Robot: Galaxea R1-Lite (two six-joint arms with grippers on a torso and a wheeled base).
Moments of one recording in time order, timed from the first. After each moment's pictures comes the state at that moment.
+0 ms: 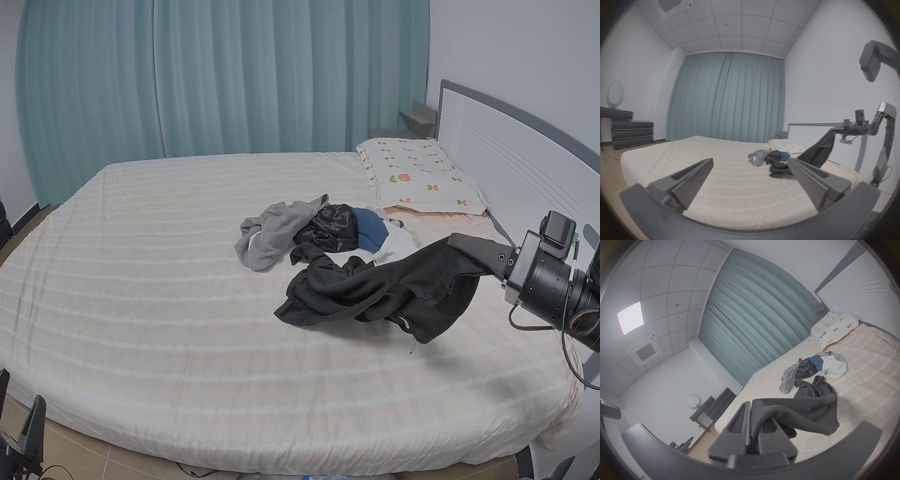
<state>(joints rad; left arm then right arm) -0.01 0.10 -0.16 -0.06 -0.08 -0.11 0.56 1.34 -0.54 -0.84 0.12 0.70</state>
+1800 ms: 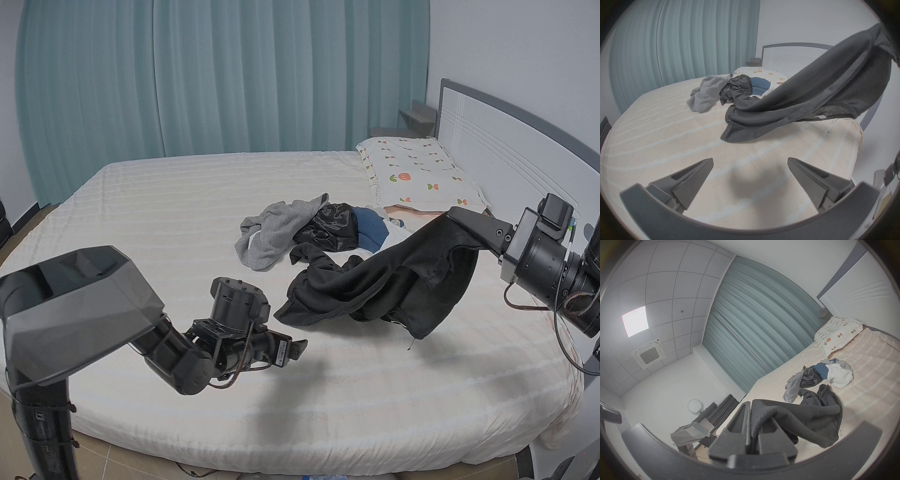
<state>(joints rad) -0.56 2.21 -0.92 -0.68 0.07 -0.10 0.51 1.41 -0.57 -0.96 0.15 0.71</state>
